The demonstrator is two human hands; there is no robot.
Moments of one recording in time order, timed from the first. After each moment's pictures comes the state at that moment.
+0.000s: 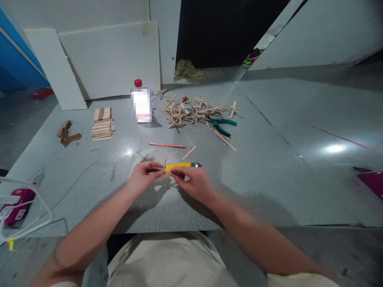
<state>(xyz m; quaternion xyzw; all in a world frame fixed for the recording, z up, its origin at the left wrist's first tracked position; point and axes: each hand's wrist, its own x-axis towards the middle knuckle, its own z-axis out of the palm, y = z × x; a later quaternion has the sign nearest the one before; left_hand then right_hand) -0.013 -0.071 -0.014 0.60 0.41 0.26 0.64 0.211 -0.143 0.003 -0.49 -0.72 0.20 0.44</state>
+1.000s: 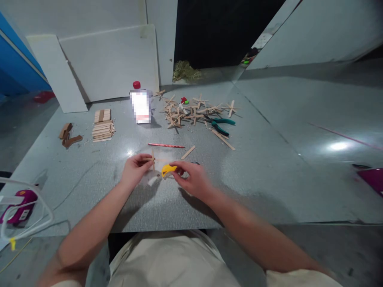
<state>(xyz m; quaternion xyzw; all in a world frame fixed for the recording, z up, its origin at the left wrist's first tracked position) -0.026 -0.045 -0.006 0.62 0.49 0.29 0.54 0.211 -0.138 -0.003 -0.53 -0.68 0.24 0.44</state>
